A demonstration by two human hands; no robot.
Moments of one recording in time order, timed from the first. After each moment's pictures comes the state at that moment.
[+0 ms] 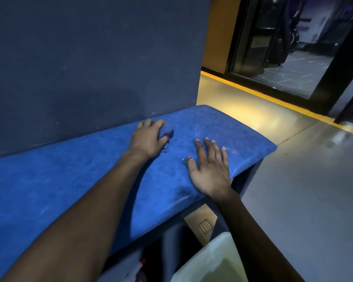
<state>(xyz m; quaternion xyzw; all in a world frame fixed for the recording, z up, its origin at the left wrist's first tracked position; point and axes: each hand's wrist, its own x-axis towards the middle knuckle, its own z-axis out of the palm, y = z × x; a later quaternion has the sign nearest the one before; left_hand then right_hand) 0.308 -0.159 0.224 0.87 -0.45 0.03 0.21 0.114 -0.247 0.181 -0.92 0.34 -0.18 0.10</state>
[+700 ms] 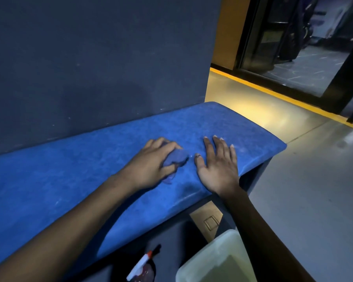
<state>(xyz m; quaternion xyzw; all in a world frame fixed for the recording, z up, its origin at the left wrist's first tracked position) 0.259 -0.082 0.213 0.77 -0.59 0.01 0.23 0.115 -0.247 0.179 -0.91 0.35 -0.20 0.09</state>
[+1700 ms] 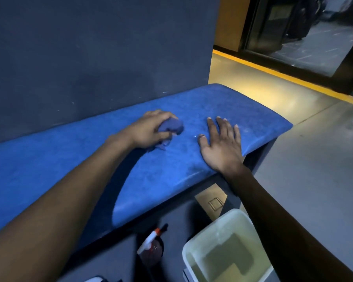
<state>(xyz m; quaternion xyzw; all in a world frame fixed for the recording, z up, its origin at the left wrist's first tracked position) 0.298 -0.094 0.237 0.78 -0.59 -0.04 0.21 0.114 -0.243 0.186 -0.92 0.35 -0.16 0.09</state>
